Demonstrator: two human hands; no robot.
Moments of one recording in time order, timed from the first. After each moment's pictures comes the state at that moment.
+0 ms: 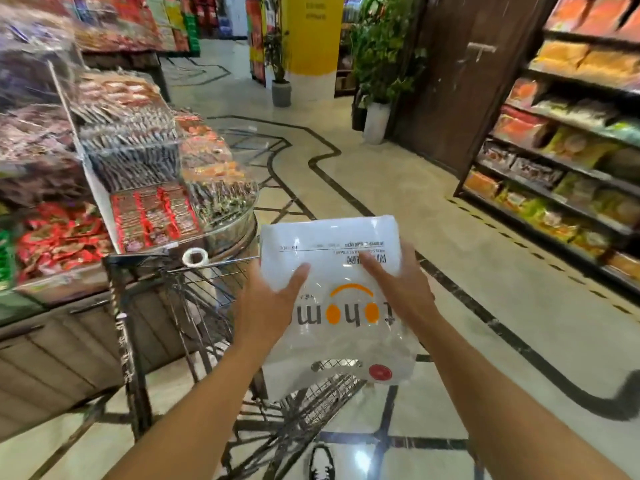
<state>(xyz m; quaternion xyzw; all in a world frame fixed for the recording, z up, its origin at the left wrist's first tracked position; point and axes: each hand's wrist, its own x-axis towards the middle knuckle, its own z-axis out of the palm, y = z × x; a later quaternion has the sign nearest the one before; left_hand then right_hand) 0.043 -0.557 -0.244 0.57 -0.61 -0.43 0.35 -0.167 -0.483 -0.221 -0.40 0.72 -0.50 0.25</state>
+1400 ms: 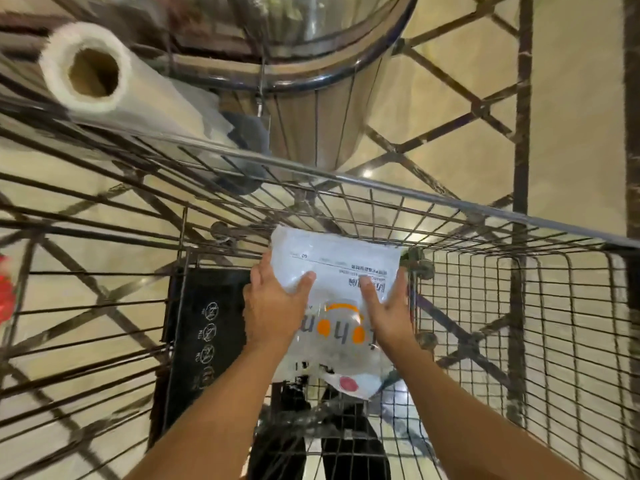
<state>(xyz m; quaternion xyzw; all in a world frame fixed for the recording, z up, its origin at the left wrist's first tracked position) -0.040 -0.780 -0.659 0.87 -0.32 -0.37 0.09 -0.228 -0.797 -0.689 -0.38 0.70 -0.18 0.57</state>
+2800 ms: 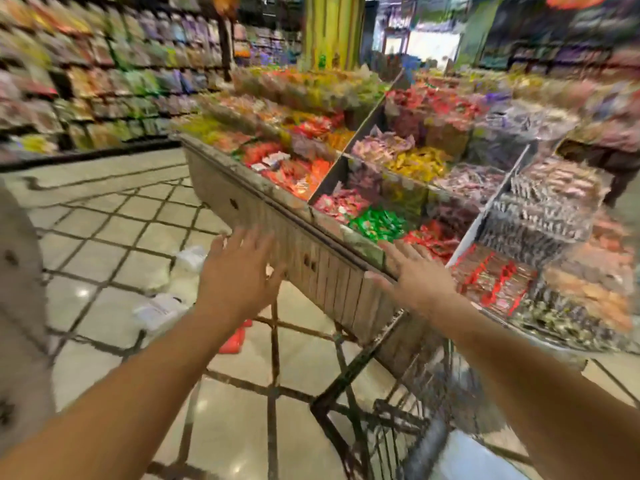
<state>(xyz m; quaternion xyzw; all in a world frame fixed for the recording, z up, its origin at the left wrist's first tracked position) 0.272 -0.359 -0.134 0.91 -0.37 0.16 0.03 0.122 -0.616 -0.144 -0.97 0.24 -0.05 0.00</state>
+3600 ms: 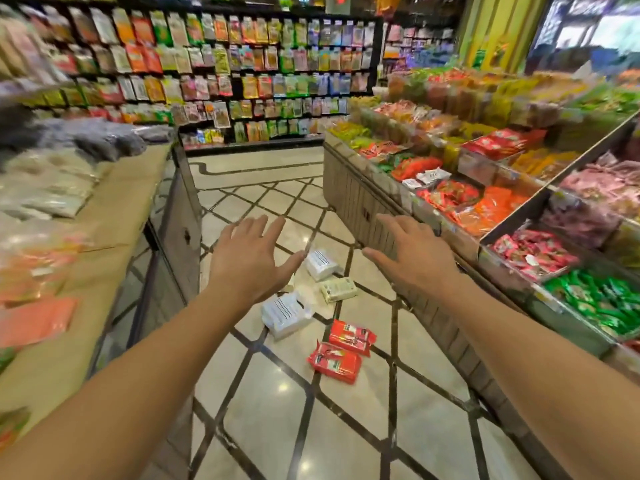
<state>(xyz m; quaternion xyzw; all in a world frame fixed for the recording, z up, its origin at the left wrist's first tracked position) 0.587 -0.117 -0.128 0.97 -0.17 0.15 0.01 0.556 -0.392 -0.135 -0.99 0.03 -0.11 0.01</state>
